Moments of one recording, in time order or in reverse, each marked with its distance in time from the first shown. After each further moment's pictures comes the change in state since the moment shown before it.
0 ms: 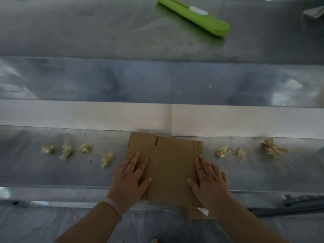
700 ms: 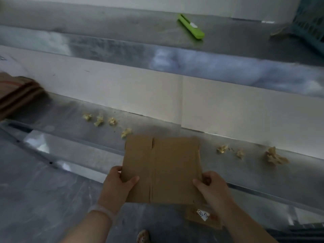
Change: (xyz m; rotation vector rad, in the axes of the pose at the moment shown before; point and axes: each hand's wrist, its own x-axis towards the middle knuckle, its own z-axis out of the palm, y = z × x) left_hand -0.122 0.046 0.003 -0.774 0.286 -0.792; right_hand -0.062 0.026 -0.013 0.737 -0.080 0.173
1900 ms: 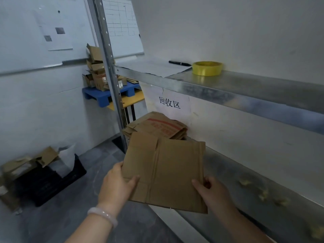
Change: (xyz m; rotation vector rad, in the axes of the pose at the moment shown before) left_hand 0.164 -0.202 -0.503 0.040 0.568 0.053; right_hand -0.110 -0.433 0.413 -0.032 -0.252 -0.530
